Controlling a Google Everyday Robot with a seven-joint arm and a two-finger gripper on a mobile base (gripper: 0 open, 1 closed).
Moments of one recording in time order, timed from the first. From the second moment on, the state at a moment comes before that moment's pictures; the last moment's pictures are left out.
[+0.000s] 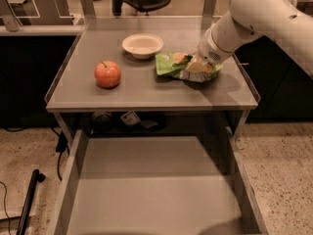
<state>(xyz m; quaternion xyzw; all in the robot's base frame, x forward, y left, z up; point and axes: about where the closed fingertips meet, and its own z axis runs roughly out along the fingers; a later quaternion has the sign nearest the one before) 0.685 -0.119 0.862 -0.57 0.76 0.01 0.31</state>
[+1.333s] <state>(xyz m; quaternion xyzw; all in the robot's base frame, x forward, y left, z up) 0.654 -0.141 0.896 -0.57 0.76 -0.01 0.31</state>
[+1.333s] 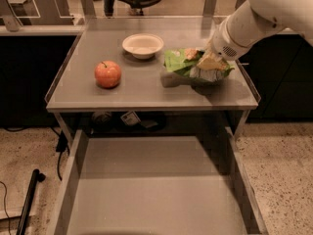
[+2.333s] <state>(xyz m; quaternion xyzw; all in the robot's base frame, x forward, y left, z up) 0.503 -0.173 0.953 -0.54 0.77 0.00 0.34</state>
